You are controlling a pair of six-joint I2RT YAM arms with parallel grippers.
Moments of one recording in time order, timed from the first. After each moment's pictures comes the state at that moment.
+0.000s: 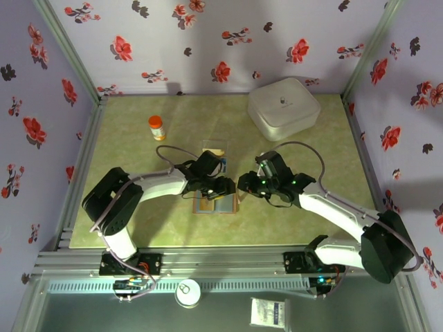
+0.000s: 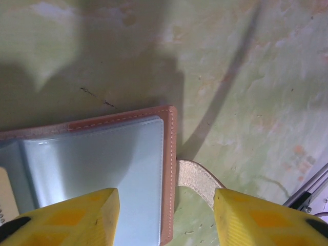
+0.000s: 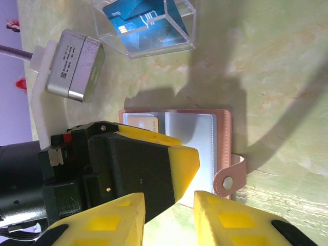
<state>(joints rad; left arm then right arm) -0.83 1.73 0.96 -0.22 0.36 -0.92 0.67 1.20 0.72 -0.35 -0.29 0.91</state>
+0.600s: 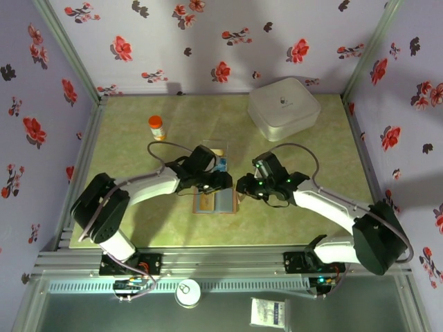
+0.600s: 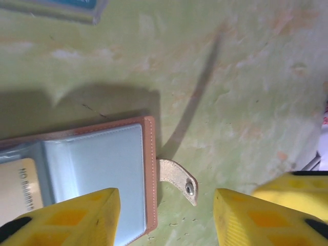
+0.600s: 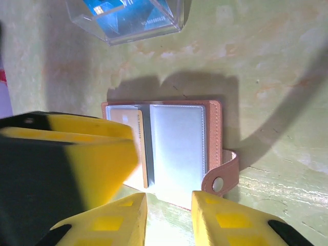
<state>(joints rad) -0.78 1.61 0.94 -0.24 0.35 -0.90 0.69 1.29 0.72 -0.33 -0.32 0.91</state>
